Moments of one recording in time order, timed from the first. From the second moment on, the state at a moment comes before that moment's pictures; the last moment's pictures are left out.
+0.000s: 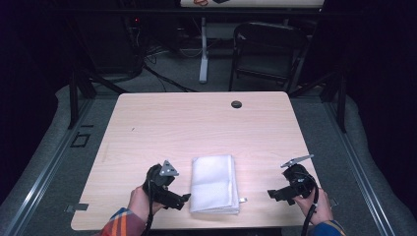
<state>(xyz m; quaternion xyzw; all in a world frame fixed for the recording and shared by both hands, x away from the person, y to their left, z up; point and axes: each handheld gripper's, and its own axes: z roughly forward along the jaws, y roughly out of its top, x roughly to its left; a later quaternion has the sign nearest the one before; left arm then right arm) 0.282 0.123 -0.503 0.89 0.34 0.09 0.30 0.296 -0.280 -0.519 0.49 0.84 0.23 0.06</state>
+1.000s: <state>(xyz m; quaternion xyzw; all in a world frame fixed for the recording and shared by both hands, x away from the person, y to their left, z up) 0.274 0.034 -0.537 0.94 0.22 0.06 0.26 0.294 -0.277 -0.522 0.49 0.84 0.24 0.05</state>
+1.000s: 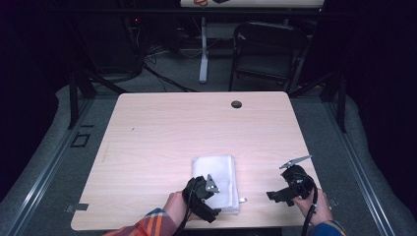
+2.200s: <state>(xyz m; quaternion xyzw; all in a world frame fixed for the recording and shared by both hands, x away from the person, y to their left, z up) 0.275 0.026 -0.552 0.95 0.17 0.05 0.25 0.291 -0.268 -0.522 0.47 0.85 0.23 0.03</state>
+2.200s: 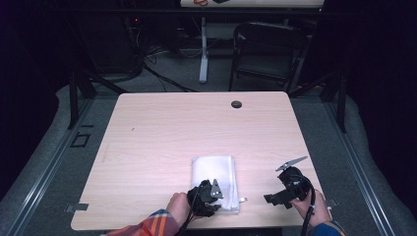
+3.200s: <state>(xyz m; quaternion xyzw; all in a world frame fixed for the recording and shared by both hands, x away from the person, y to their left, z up) 0.284 0.037 -0.542 0.94 0.18 0.01 0.29 0.283 -0.249 -0.518 0.43 0.87 0.24 0.03</state>
